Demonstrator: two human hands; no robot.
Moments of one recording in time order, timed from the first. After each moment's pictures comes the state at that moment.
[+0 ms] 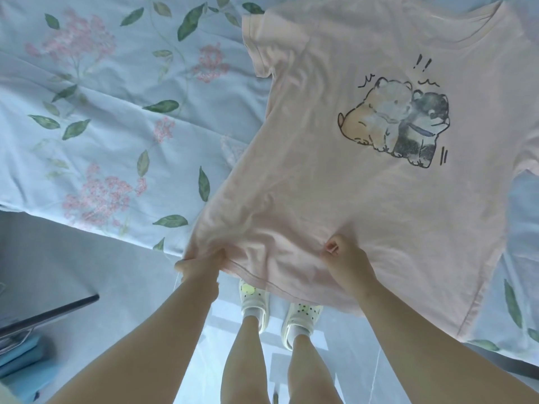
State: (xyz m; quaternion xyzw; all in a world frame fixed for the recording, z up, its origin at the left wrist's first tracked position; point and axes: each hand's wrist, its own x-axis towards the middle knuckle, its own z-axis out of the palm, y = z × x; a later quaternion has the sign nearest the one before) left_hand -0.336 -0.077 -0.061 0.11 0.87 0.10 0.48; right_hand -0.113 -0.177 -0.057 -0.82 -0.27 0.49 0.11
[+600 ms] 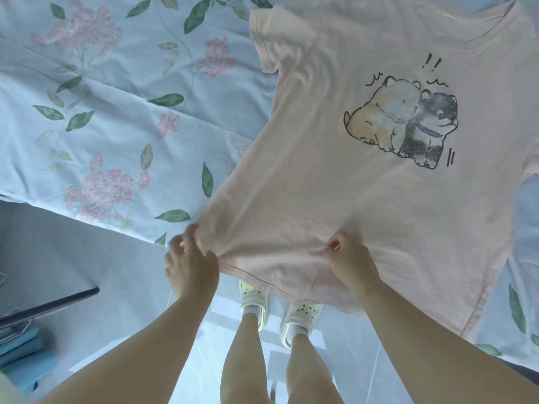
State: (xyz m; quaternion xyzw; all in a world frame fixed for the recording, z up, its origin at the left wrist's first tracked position) left_hand -0.349 -0.093 -0.045 0.58 0.78 -0.06 0.24; right_hand -0.113 -0.171 -0.057 -0.83 -0.27 0.48 0.06
